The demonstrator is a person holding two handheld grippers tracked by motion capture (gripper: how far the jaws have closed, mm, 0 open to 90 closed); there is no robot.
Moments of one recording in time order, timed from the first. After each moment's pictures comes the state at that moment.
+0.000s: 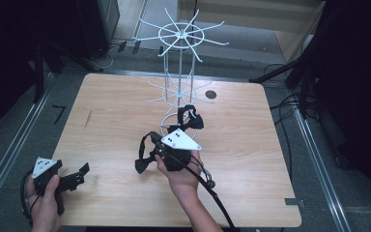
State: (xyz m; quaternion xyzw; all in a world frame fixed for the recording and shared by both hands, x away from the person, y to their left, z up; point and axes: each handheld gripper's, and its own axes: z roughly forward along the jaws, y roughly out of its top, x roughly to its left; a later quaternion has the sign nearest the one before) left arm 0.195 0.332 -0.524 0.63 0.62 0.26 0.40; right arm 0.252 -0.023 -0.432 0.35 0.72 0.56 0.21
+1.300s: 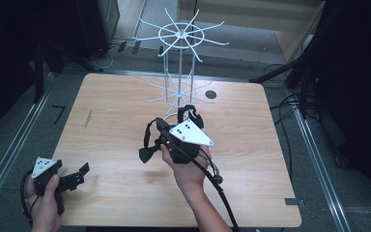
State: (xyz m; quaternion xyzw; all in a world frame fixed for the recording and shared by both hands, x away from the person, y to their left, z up) left arm 0.195 0.333 -0.524 0.62 0.62 0.26 0.40; right arm 0.252 -0.039 -0.390 0.34 0.69 0.59 0.26
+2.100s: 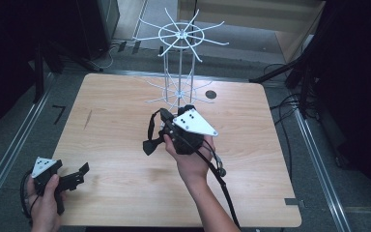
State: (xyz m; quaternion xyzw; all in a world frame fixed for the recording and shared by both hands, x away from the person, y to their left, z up) left arm 0.196 0.334 -0.524 0.62 0.62 0.26 0.40; right arm 0.264 -0.045 -0.371 0.35 0.68 0.58 0.27
